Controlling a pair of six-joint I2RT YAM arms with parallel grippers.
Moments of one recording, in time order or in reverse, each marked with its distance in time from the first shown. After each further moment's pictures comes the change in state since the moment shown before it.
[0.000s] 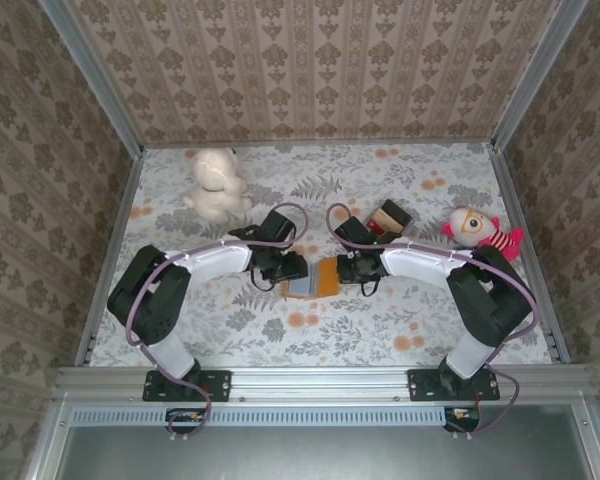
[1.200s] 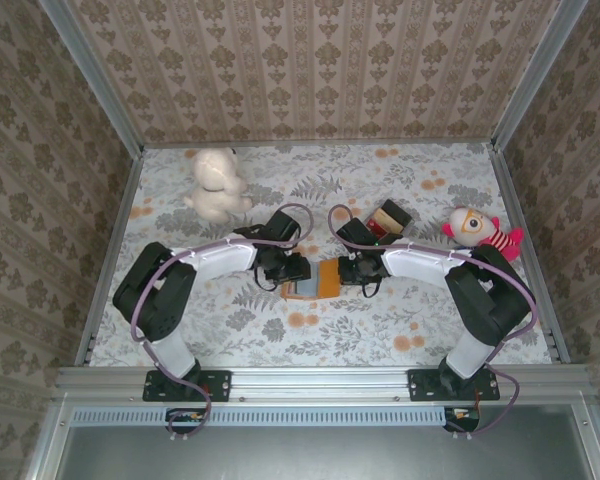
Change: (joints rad) left arm -0.025 0.044 0.034 -0.014 0.026 0.010; right arm -0.007 0.006 -0.024 0.030 -0.031 -0.003
